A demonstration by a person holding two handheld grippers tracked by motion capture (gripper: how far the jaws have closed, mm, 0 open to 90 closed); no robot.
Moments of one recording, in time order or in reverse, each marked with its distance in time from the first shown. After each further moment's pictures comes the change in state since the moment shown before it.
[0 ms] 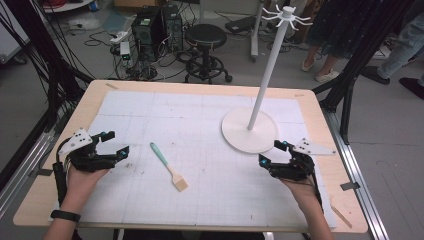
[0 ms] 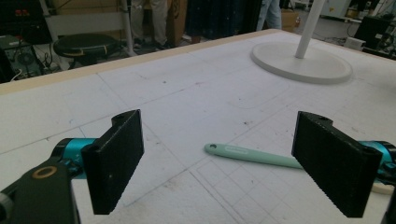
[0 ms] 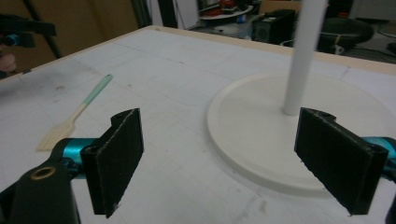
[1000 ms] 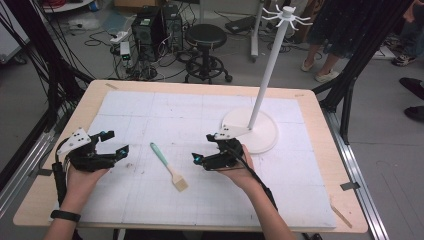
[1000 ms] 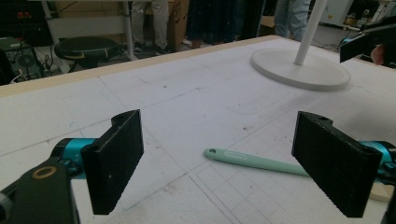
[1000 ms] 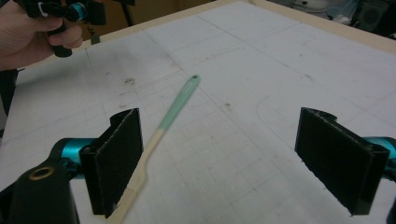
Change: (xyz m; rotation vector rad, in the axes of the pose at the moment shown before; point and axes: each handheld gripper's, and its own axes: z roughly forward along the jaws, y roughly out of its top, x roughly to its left) left arm 0.001 0.001 -0.002 -0.023 0.004 -0.017; right arm 0.094 0.035 0.146 0.158 0.258 -0.120
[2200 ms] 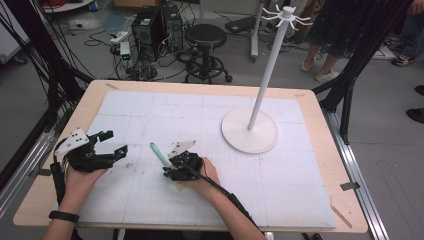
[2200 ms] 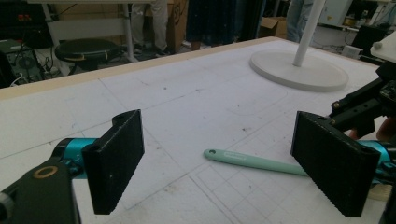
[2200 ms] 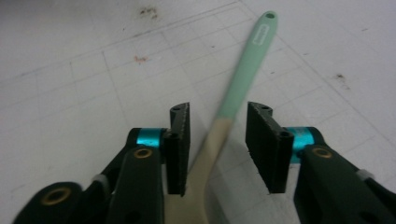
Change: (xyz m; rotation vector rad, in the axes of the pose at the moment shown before) left arm 0.000 0.001 -0.003 -0.002 -0.001 0.008; right arm 0.059 -0.014 0.099 0.270 -0.008 -0.106
